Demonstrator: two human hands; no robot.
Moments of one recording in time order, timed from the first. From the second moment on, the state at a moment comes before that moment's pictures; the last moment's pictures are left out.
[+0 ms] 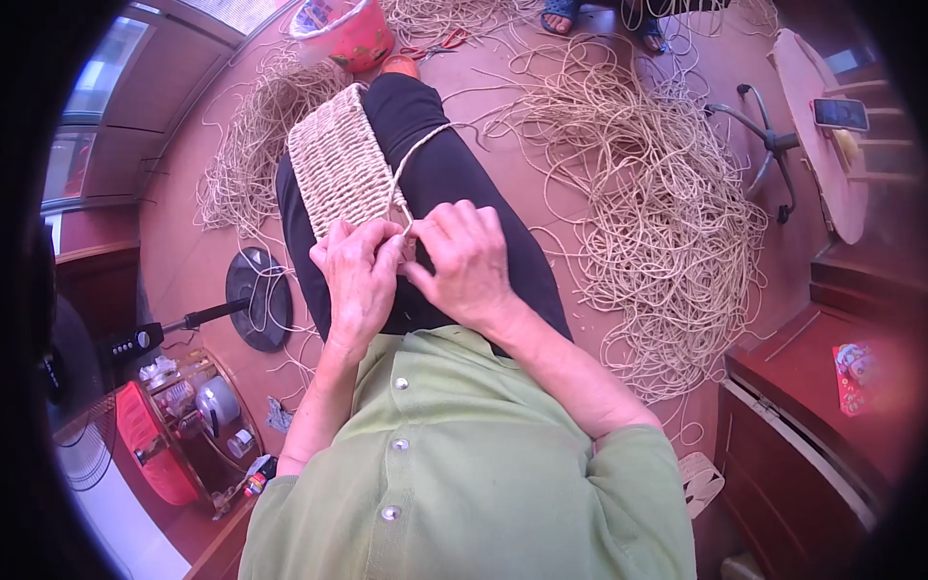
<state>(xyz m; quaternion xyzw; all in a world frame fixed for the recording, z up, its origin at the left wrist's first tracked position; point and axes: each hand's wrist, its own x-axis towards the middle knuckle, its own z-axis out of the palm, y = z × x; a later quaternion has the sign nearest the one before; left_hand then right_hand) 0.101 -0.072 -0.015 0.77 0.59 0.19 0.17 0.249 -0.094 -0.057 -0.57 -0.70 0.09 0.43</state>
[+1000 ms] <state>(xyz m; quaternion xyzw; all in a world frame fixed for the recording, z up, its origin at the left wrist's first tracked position) 0.095 -0.093 -0.031 0.75 0.52 0.38 0.13 0.376 0.023 0.047 -0.26 -0.38 0.70 0.54</state>
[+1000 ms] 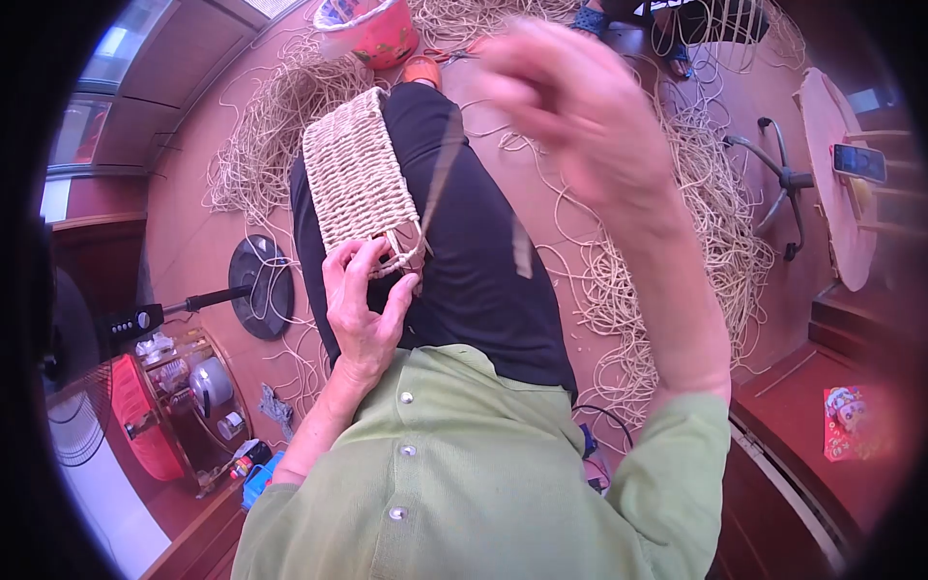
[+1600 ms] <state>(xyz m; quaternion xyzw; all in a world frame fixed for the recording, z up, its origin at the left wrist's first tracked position) 0.085 -0.034 -0.012 0.74 0.59 0.26 0.18 0.296 -0.085 -0.028 -0.50 -0.79 0.09 0.35</state>
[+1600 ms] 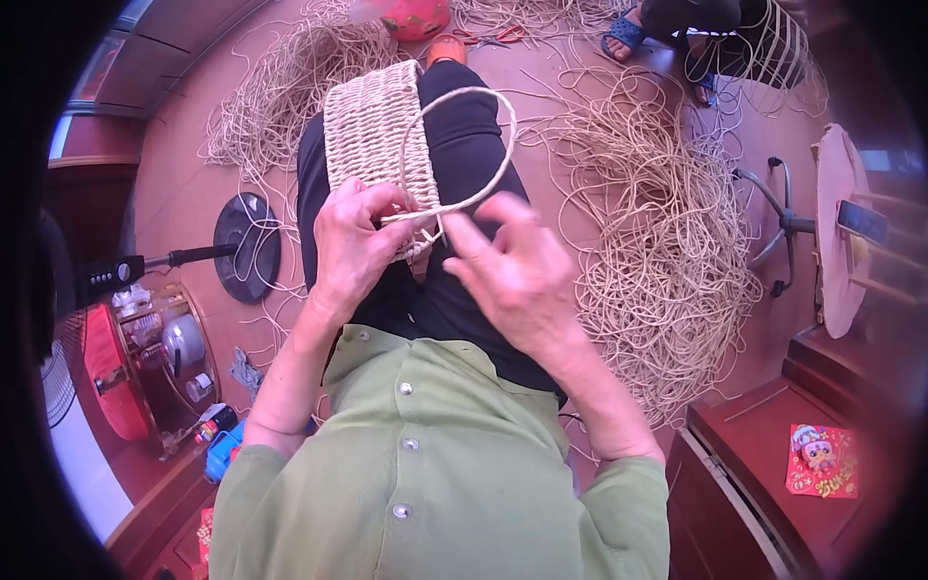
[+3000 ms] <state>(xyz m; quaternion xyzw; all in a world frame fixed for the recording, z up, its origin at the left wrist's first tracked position) 0.094 -0.073 -0.016 0.72 0.60 0.31 0.15 0.277 -0.064 -0.043 -0.39 -0.56 0.68 0.26</state>
